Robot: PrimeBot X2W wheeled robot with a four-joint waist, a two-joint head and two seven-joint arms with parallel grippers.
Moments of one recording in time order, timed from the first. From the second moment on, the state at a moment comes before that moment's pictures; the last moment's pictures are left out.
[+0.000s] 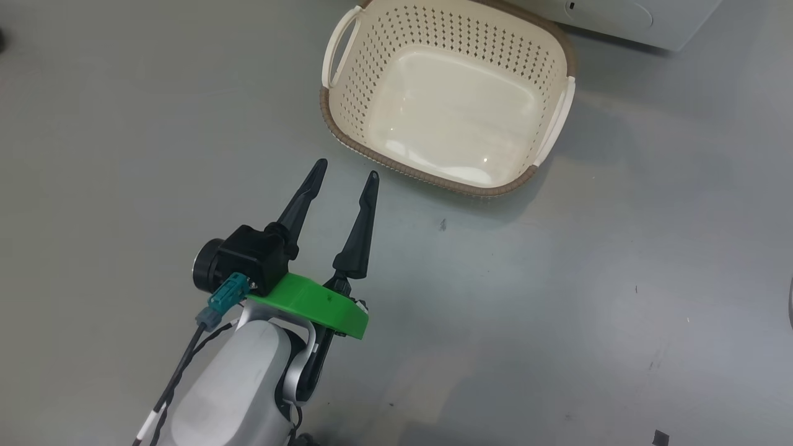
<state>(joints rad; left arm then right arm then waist) -0.43 0.03 -0.55 0.20 -0.55 0.06 -0.25 -1.31 -0.16 -0.21 0.69 1.28 -0.12 0.62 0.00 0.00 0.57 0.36</state>
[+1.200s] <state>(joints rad) -0.36 0.03 -0.55 0.23 -0.52 0.07 -0.25 -1.14 -0.12 -0.19 0.74 1.30 -0.07 0.67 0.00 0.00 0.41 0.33</state>
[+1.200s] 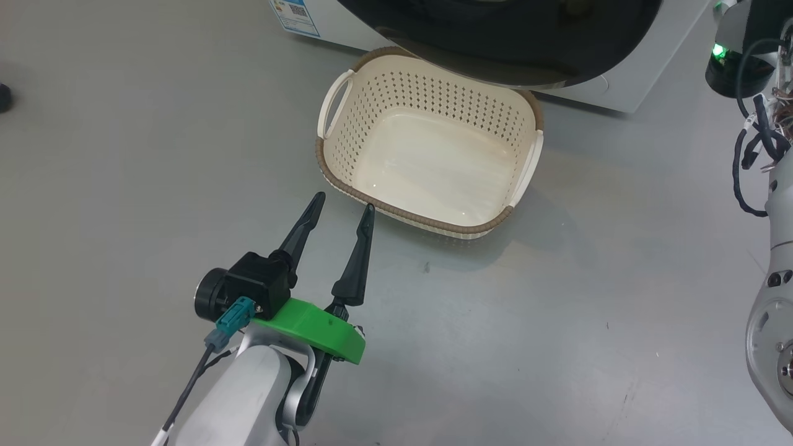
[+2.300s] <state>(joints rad) -0.28 0.03 -0.48 0.27 -0.50 0.07 -0.25 -0.78 -0.35 0.28 0.50 0.70 0.13 0.20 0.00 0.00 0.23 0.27</state>
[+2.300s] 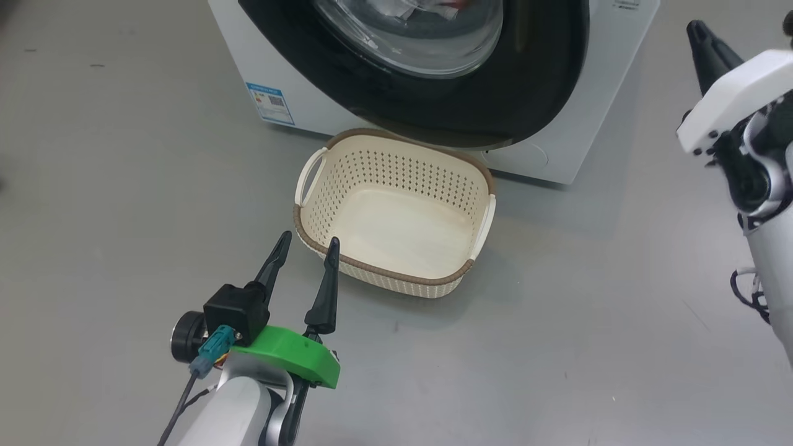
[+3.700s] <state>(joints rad) -0.19 0.03 -0.37 0.25 -0.45 0.06 -0.25 -0.21 -0.27 0.25 0.28 0.57 0.01 -0.24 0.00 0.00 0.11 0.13</state>
